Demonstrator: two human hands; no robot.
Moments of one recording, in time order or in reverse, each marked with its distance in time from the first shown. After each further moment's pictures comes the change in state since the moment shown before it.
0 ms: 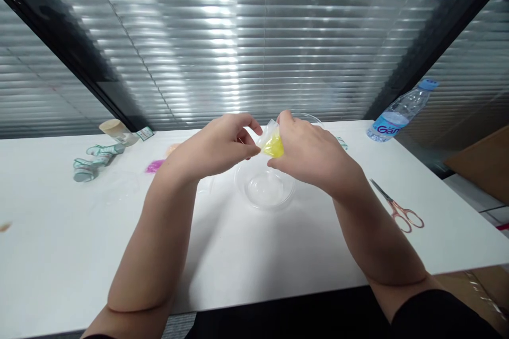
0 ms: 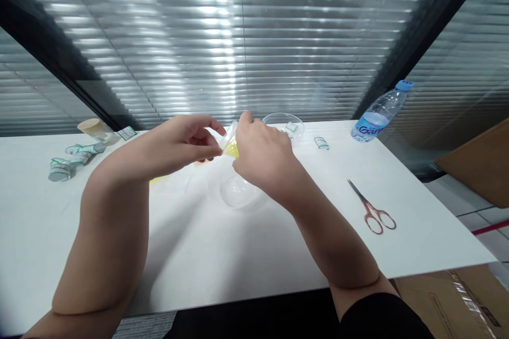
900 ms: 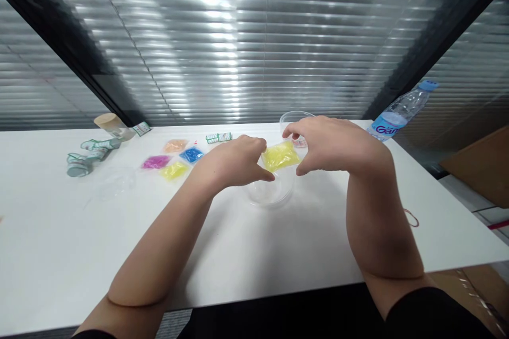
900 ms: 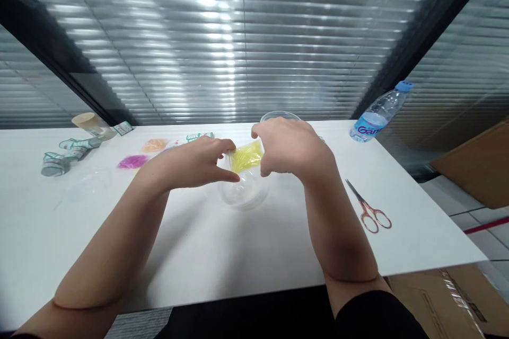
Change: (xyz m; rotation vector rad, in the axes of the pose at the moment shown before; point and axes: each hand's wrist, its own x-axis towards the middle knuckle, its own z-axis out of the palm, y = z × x) left_hand 0.009 0.003 0.032 0.432 -0.185 -0.048; right_hand 0.007 0.039 -0.014 -0.113 -0.199 -0.109
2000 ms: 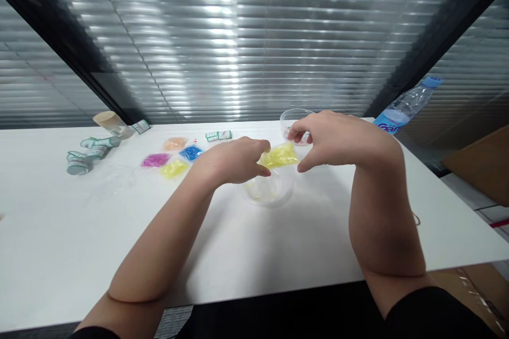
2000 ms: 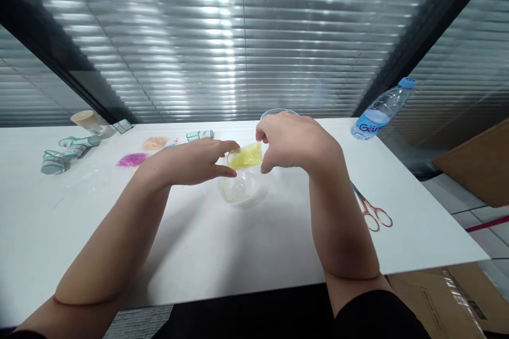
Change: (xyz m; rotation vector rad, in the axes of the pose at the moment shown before) left_hand 0.007 -0.004 0.000 0.029 -0.094 0.048; right_hand 0.003 0.010 0.000 0.070 -0.007 -0.018
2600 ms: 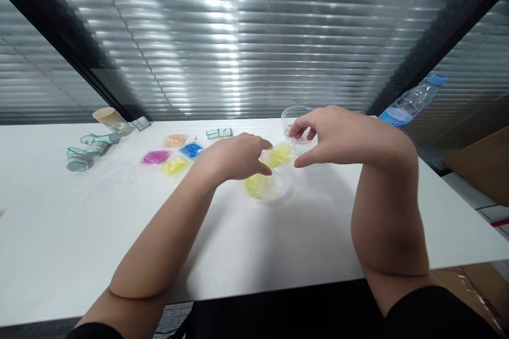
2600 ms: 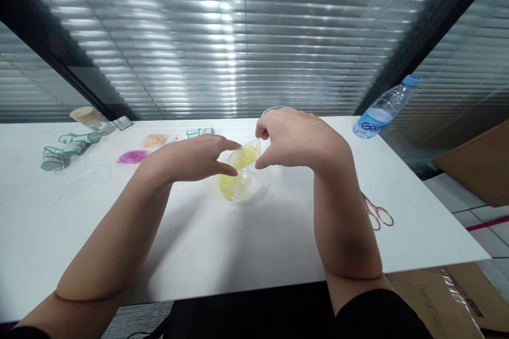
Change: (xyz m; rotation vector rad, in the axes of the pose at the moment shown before) left_hand 0.002 0.002 0.000 0.002 0.002 -0.041; right_hand -0.002 0.002 -0.004 0.053 -0.005 -0.031
